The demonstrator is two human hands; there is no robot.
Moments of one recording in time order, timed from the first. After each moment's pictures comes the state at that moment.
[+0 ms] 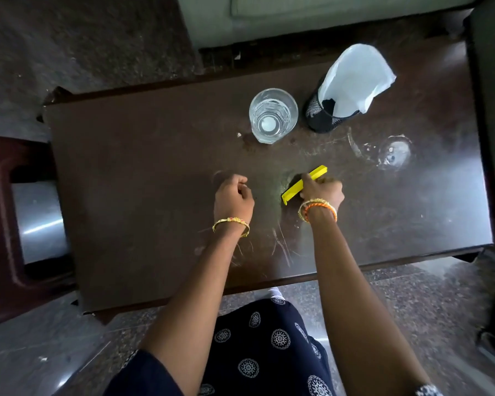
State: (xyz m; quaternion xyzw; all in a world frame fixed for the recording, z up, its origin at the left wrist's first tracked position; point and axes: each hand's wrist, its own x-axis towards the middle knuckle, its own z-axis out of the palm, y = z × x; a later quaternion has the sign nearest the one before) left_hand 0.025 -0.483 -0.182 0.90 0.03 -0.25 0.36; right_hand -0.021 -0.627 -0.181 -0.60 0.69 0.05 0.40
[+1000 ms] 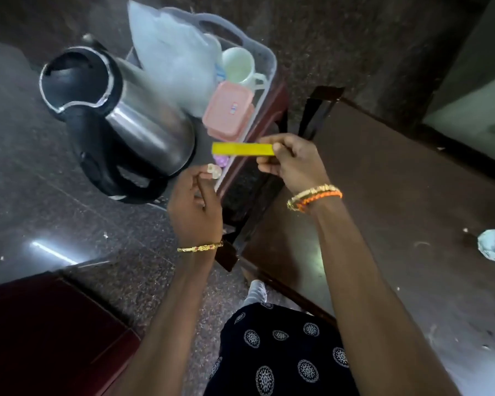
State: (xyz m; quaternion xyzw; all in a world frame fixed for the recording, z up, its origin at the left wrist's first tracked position) left_hand 0.032 -0.069 -0.059 0.84 0.28 0.23 0.40; right_hand 0.133 -0.193 -0.046 -0.69 0.08 0.27 0.66
